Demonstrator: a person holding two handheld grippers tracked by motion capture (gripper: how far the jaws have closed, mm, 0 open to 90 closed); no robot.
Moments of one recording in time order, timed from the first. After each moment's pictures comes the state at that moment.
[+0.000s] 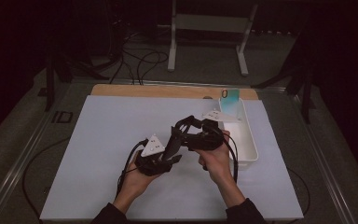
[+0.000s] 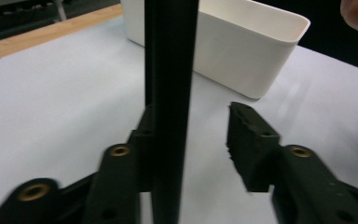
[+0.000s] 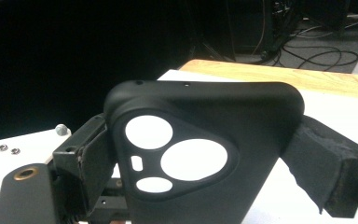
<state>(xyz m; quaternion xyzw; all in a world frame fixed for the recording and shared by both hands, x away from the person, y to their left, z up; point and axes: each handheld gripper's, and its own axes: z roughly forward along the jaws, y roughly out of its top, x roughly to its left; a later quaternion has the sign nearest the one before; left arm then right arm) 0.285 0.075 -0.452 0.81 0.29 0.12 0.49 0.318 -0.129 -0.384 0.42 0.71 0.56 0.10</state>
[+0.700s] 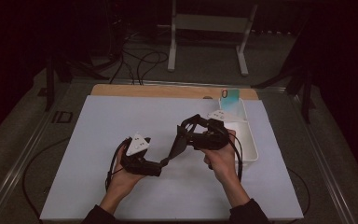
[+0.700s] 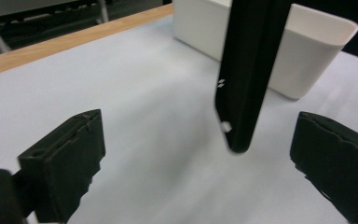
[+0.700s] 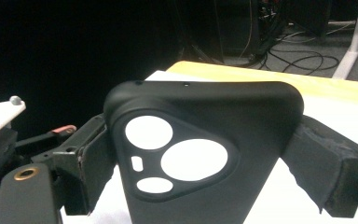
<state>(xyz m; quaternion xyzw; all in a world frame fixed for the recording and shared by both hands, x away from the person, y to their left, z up) 0.281 0.115 -0.446 0.80 0.34 0.17 0.47 0.319 -0.143 -0.383 0.42 0.71 0.55 0.13</state>
